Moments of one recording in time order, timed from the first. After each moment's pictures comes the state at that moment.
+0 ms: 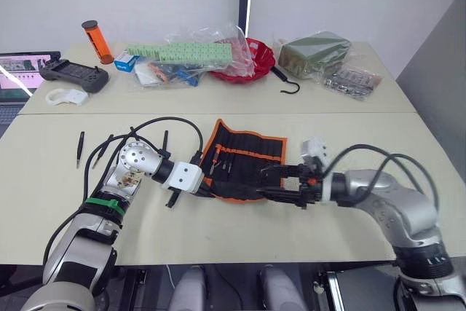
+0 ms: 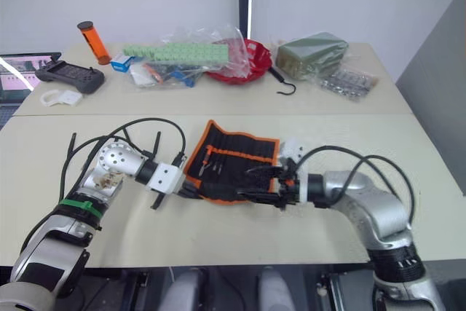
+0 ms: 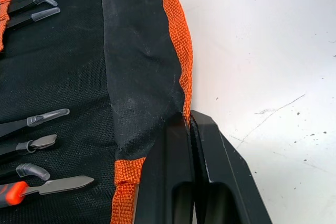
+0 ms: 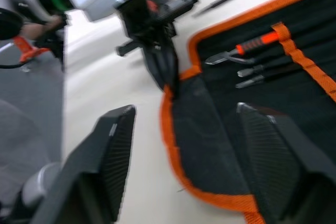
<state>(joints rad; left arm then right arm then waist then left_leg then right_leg) -0.67 0.58 -0.30 0.53 -0.03 -0.48 -1.55 -0.34 -0.58 0.09 -0.31 0.57 0.76 0.93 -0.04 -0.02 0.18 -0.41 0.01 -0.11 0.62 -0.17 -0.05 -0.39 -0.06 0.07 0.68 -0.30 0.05</state>
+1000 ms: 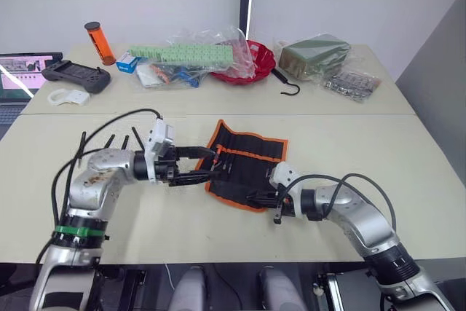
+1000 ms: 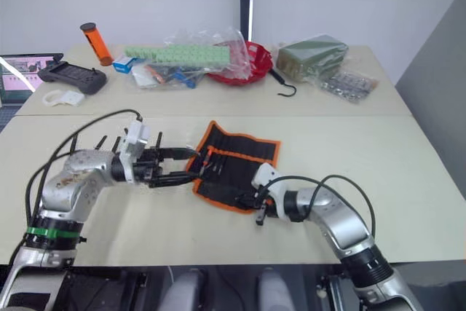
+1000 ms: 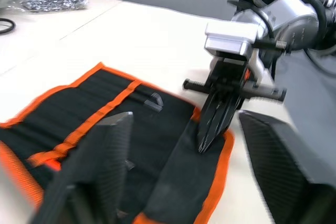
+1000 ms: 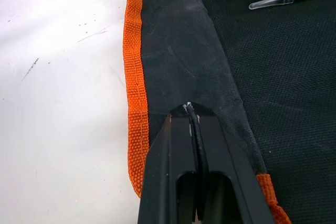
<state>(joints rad) -0.42 0.57 0.00 -0.01 -0.51 0.42 -1.25 -0.30 -0.54 0.31 -0.17 0.30 0.55 0.90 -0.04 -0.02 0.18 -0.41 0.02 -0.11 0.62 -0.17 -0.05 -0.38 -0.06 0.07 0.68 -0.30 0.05</state>
